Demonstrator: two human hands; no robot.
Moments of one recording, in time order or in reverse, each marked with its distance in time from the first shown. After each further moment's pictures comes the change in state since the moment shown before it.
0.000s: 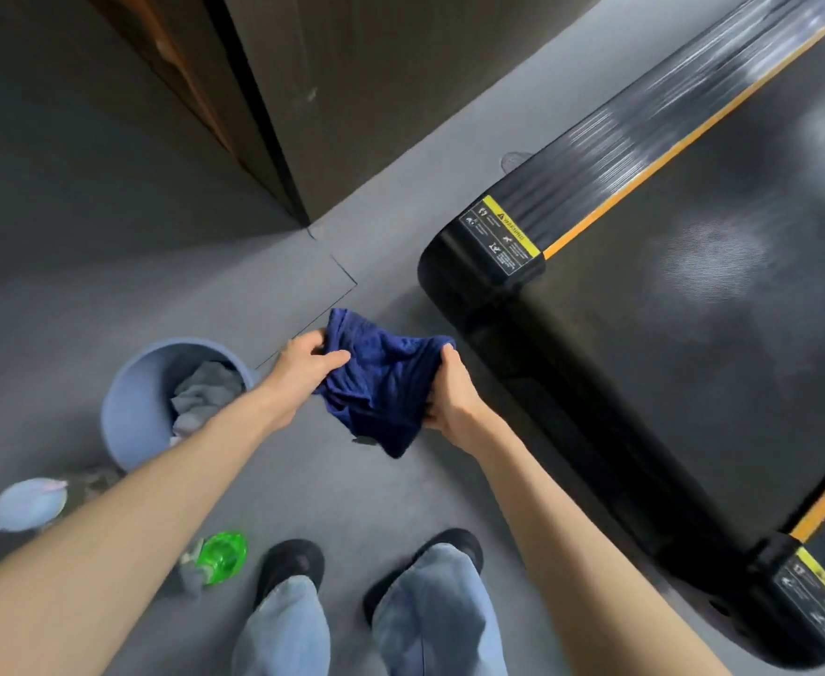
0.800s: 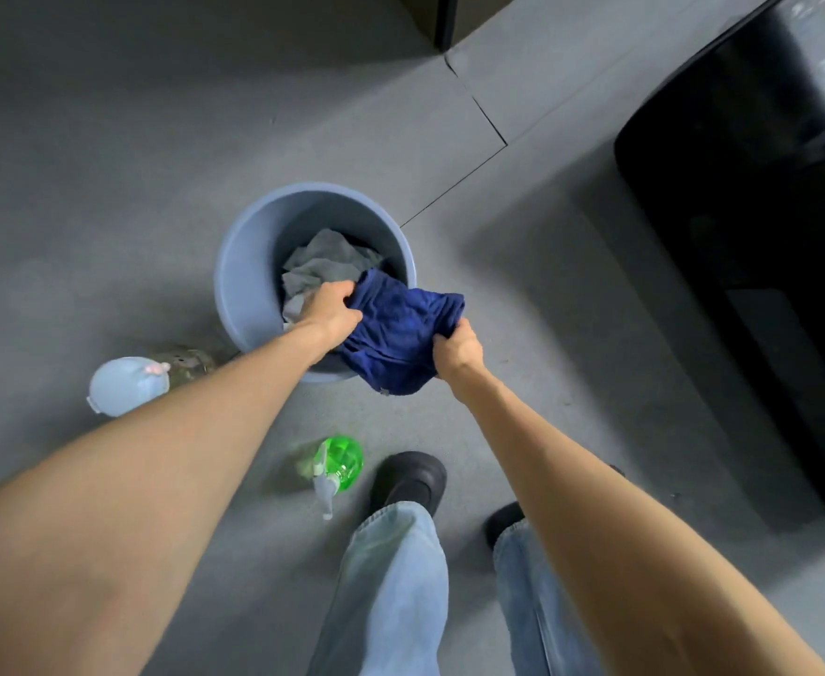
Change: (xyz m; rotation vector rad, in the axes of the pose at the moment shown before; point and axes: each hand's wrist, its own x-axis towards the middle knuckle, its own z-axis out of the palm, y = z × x) left_hand 0.107 -0.237 -0.158 0.545 0.092 -0.104; right_hand 0.185 0.208 0.162 -0.695 0.238 -0.084
